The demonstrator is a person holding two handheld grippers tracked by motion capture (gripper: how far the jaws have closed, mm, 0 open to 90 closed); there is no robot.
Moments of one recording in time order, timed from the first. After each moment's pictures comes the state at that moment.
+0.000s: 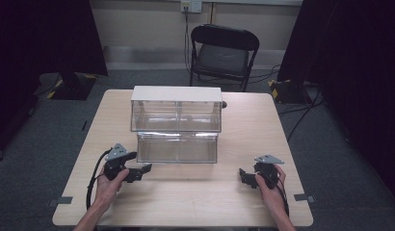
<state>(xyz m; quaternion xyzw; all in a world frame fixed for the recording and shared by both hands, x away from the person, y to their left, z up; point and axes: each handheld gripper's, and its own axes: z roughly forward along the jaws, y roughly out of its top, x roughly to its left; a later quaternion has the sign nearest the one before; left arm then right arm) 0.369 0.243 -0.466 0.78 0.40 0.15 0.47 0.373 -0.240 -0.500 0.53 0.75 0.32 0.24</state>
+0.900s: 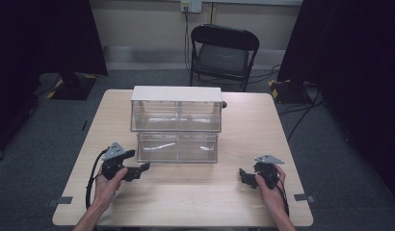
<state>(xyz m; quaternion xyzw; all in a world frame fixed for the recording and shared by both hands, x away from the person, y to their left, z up) 0.368 0.247 -0.462 0.76 0.40 0.16 0.48 0.373 -0.240 -0.500 0.53 0.75 0.32 0.24</state>
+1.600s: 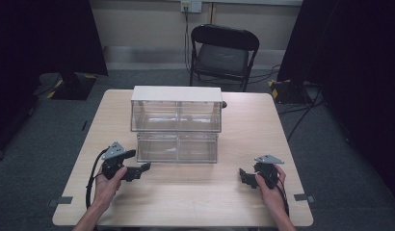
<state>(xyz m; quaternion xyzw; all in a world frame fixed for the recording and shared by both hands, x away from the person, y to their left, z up) 0.367 0.246 -0.457 0.76 0.40 0.16 0.48 0.373 -0.240 -0.500 0.53 0.75 0.32 0.24</state>
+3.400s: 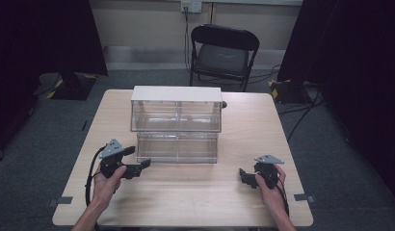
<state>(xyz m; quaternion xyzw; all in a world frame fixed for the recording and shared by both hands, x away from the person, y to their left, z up) 0.361 0.241 -0.436 0.75 0.40 0.17 0.50 0.373 -0.240 -0.500 0.53 0.75 0.32 0.24</state>
